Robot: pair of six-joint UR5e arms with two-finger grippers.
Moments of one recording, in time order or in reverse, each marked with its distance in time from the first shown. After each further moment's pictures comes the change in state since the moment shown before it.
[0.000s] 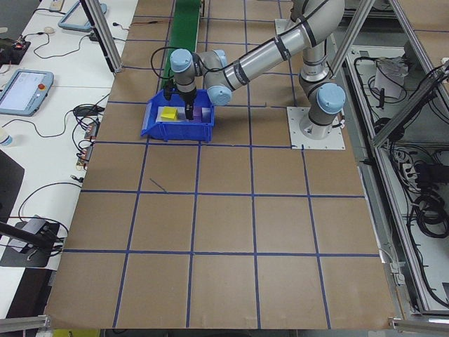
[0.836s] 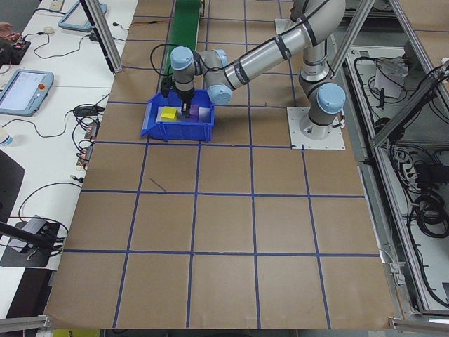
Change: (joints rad) left arm -0.003 0.057 0.015 0.041 0.009 0.070; right arm 0.000 -0.001 0.013 -0.012 -0.001 0.002
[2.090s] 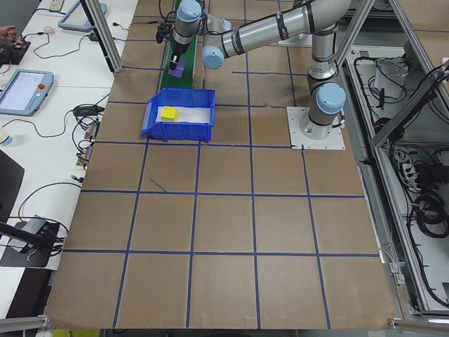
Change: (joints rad) left arm -0.250 -0.048 0.074 0.248 -0.144 -0.177; right arm -0.004 0.000 0.000 0.001 -0.004 0.000
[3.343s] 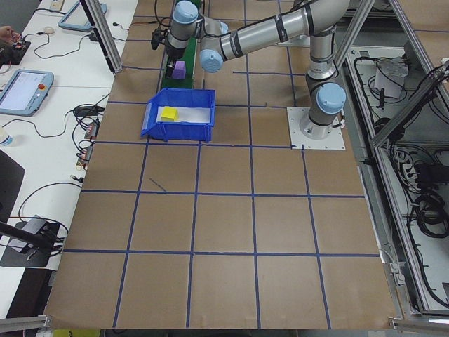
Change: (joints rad) left arm 0.177 0.030 0.052 -0.085 0.092 0.171; right arm -0.008 0.000 -0.009 -0.003 -0.005 0.000
